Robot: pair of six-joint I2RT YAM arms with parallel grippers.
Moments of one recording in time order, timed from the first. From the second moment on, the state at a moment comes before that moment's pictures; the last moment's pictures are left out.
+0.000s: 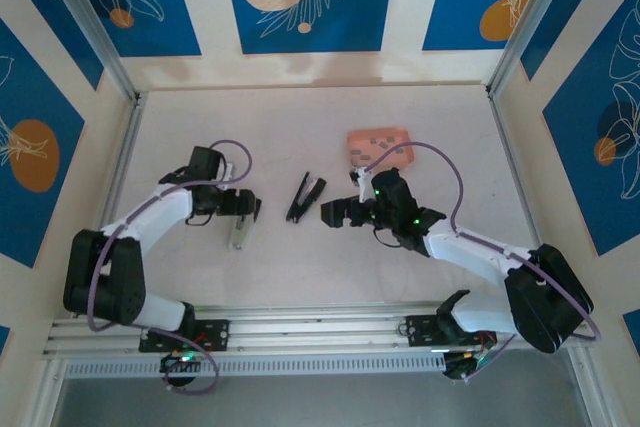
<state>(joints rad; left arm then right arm) -0.25 1.45 0.87 -0.60 0.13 -0.20 0.66 1.25 0.60 0.06 -0.25 0.47</state>
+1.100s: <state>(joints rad) -0.36 1.37 0.88 -0.46 0.16 -0.36 0.73 1.35 0.63 0.13 -0.18 0.54</state>
